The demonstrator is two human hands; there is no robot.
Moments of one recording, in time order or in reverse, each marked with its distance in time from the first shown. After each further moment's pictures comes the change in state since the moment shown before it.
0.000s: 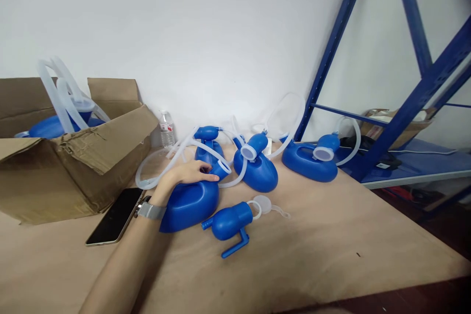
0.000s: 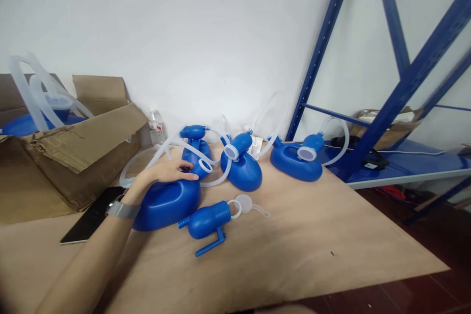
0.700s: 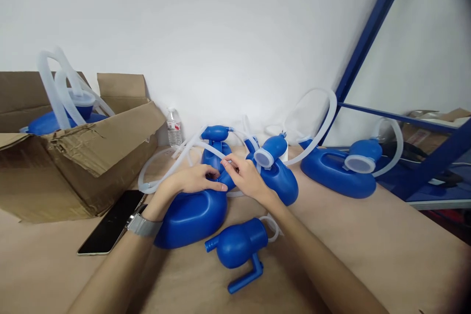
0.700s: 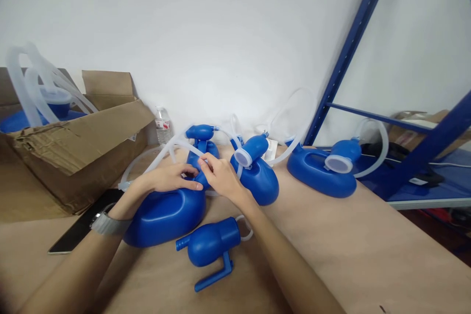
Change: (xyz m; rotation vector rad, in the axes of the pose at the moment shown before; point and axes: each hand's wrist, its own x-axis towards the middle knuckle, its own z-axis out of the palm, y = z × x) left_hand -0.005 0.007 0.000 -0.053 0.021 -0.086; right_hand 0.227 -0.118 -0.080 0.020 0.553 -0.824
